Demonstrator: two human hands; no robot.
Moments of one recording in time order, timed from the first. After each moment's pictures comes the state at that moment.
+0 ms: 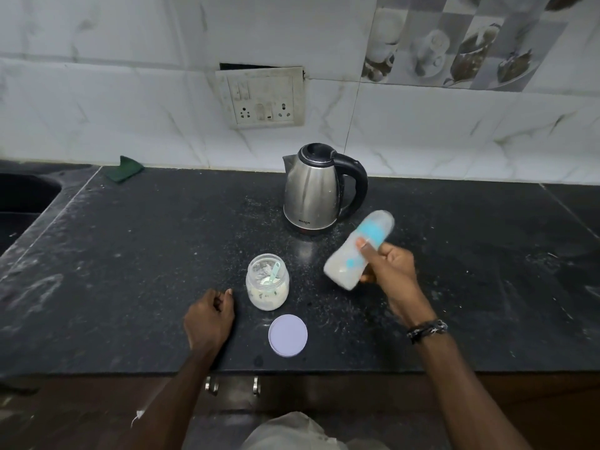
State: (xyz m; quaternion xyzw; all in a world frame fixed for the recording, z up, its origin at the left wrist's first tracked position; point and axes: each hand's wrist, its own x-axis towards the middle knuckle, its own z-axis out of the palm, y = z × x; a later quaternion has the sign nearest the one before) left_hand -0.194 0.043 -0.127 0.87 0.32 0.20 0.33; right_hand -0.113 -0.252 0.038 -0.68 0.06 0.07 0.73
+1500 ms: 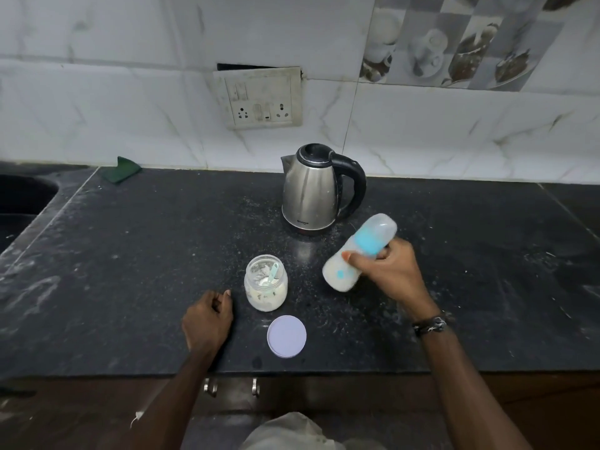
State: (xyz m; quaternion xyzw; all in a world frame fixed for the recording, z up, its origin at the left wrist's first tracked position) left_hand -0.192 0.043 -0.129 0.87 0.31 0.20 0.34; right_hand -0.102 -0.260 0.041 -0.78 -0.03 0.06 0.63
